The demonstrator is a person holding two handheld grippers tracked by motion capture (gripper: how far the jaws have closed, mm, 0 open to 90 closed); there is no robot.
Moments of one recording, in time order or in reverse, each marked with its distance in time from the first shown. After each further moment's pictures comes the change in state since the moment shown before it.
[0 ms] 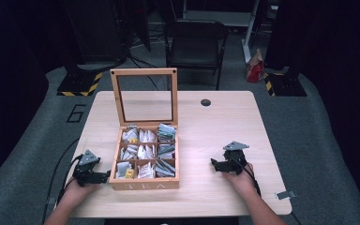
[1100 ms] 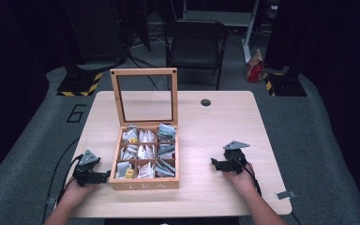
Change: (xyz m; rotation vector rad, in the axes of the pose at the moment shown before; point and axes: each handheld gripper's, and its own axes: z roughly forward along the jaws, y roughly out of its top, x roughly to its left) left arm 0.000 0.000 0.000 0.000 0.000 -0.001; right arm 0.001 0.004 -0.003 0.002 0.031 0.019
